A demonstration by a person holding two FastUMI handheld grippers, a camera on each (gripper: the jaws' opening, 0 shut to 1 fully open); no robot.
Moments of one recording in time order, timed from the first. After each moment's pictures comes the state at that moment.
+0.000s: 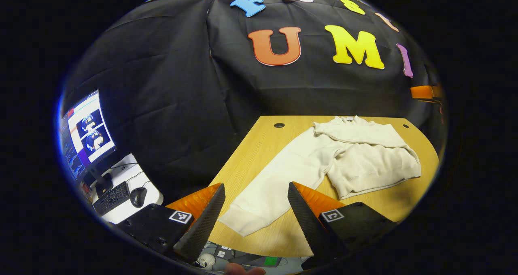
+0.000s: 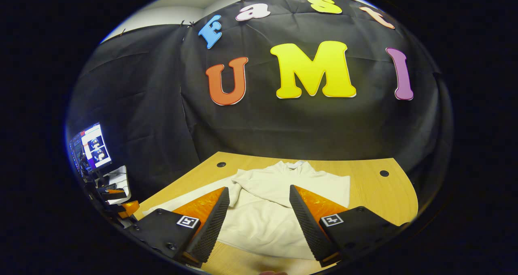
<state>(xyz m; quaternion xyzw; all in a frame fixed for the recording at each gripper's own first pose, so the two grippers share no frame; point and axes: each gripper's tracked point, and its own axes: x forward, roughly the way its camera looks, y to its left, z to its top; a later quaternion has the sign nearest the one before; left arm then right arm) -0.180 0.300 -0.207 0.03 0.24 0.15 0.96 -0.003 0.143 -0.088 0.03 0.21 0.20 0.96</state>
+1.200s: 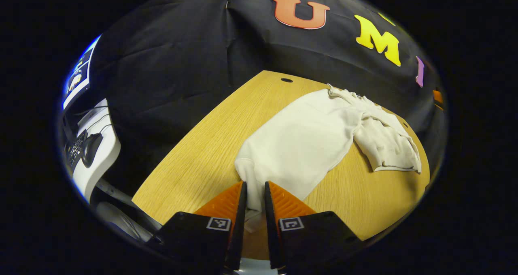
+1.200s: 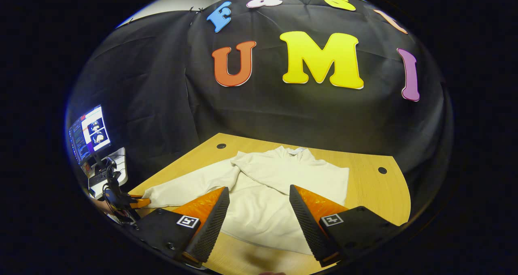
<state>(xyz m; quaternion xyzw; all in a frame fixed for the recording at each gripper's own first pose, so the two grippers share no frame) -0.178 0.333 -0.340 -0.11 0.33 0.11 0.93 -0.021 0.140 -0.111 -0.02 0.26 0.21 0.94</state>
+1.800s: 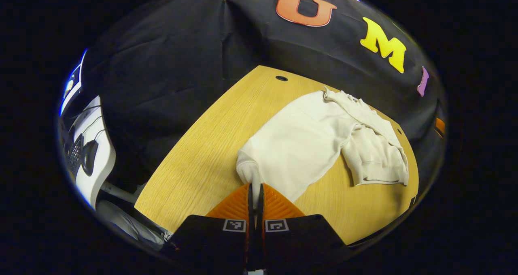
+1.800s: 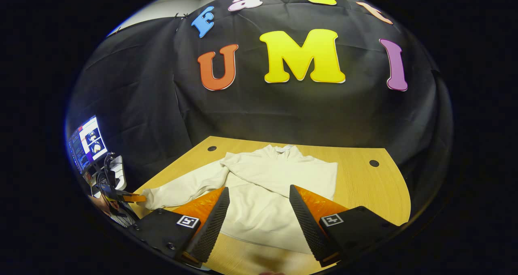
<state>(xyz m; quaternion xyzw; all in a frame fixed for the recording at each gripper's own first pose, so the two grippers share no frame) -0.150 0.316 -0.293 -0.12 0.36 0.09 0.92 -0.018 0.087 -0.107 0.01 0.26 0.18 0.95</state>
